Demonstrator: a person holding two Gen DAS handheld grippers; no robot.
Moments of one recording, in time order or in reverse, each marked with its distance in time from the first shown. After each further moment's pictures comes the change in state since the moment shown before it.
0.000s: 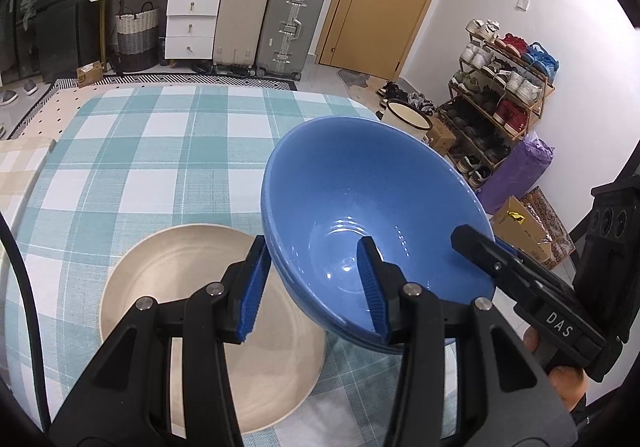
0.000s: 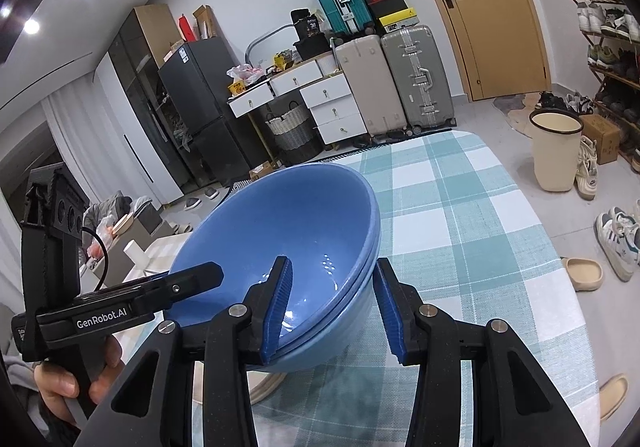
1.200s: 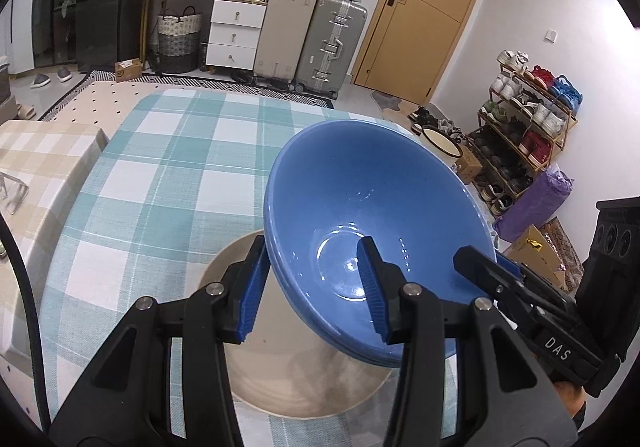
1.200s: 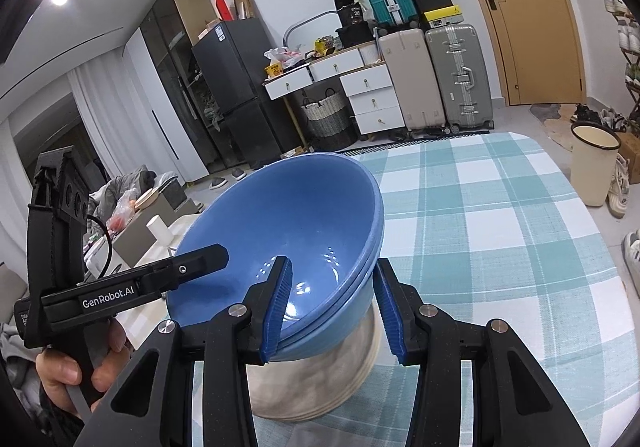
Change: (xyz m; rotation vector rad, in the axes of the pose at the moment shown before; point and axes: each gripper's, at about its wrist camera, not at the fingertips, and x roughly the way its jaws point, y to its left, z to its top) left arm -0.054 0.079 -0.008 -0.094 -0.072 0.096; right arm 0.039 0.069 -0.010 -0.102 0.041 0.090
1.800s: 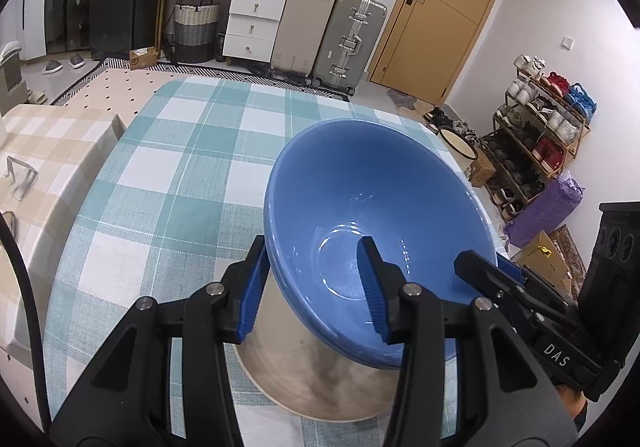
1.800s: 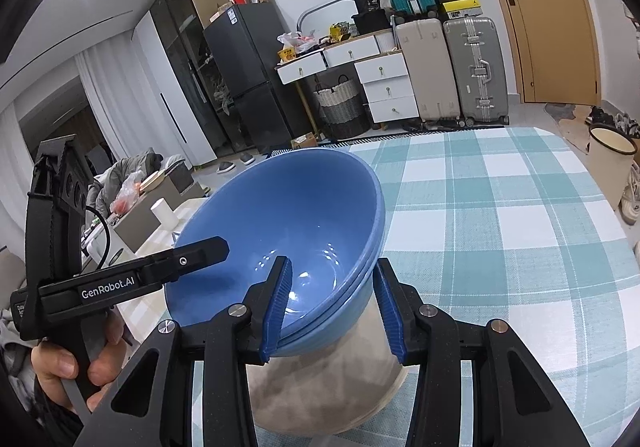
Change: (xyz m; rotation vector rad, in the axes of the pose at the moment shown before) left arm 0.018 0.042 0.001 -0.044 0.023 0.036; right arm 0.036 0.019 -0.002 -0.030 0.050 0.022
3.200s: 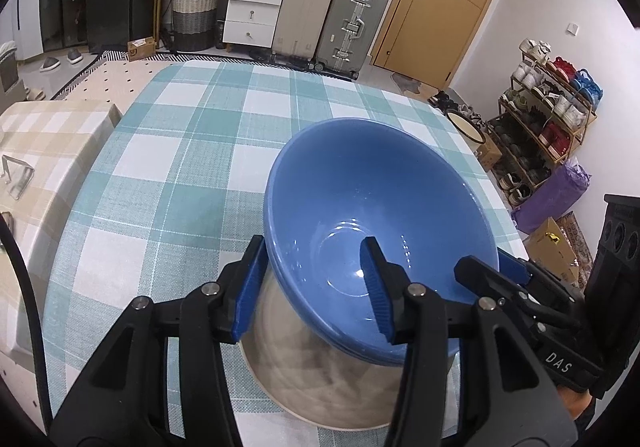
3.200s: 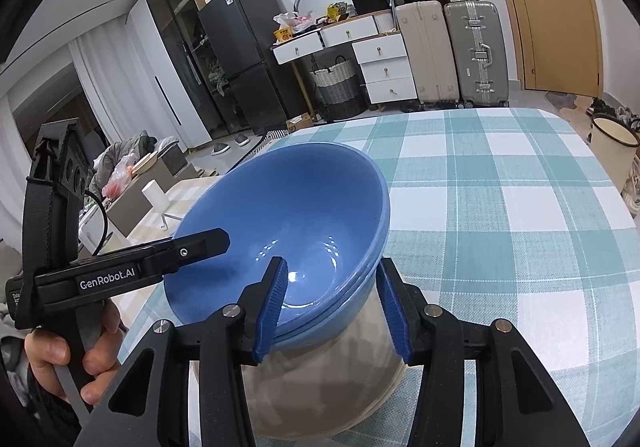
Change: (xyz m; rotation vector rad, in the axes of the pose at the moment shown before) left arm 0.040 0.011 0.000 0.020 0.056 0.018; right arm 0.025 -0.004 -0.013 -0.017 0.065 -0.012
